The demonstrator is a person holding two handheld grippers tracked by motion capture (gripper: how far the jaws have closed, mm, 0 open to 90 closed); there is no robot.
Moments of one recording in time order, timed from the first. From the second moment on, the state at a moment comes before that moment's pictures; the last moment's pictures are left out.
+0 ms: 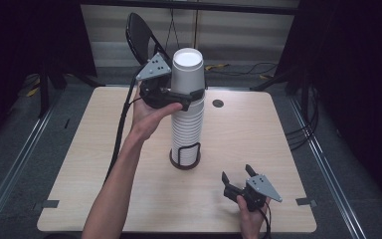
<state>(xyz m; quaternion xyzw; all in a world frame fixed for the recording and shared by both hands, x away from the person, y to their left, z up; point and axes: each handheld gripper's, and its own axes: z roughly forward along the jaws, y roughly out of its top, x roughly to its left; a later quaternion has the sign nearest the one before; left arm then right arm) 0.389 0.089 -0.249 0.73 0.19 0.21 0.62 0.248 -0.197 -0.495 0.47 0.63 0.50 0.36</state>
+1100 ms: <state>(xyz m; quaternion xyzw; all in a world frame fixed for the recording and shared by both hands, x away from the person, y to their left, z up) 0.382 0.098 -0.219 0.68 0.19 0.24 0.67 0.248 -0.198 -0.495 0.47 0.63 0.51 0.35</state>
